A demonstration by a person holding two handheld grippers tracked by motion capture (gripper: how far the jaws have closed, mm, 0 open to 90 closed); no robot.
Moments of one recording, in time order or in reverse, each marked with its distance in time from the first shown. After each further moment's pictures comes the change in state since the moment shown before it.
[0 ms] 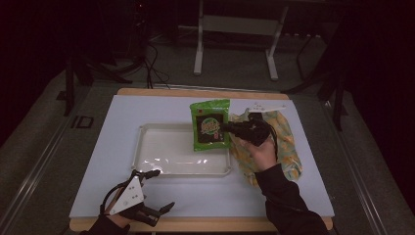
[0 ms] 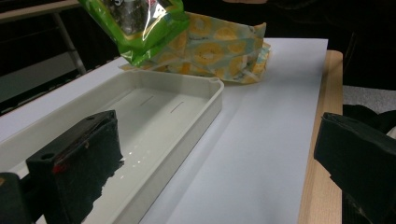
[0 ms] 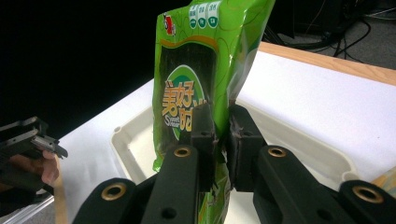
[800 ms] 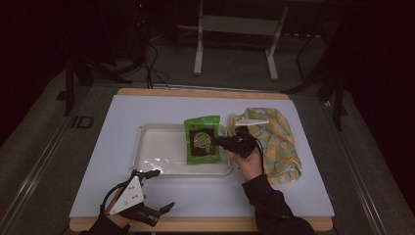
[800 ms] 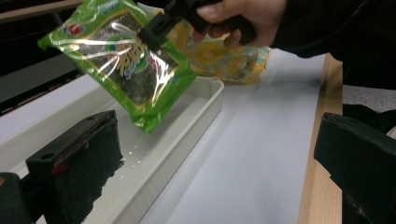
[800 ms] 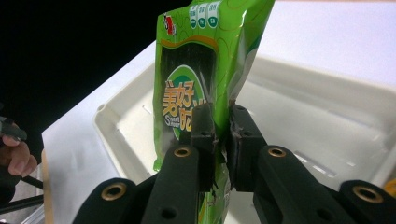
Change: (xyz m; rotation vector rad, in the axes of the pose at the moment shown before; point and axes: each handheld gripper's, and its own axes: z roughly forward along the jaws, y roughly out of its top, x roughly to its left) left arm 0.000 0.000 0.000 -0.001 0.000 0.000; right arm -0.008 -0.050 0.044 0.073 -0.007 0.117
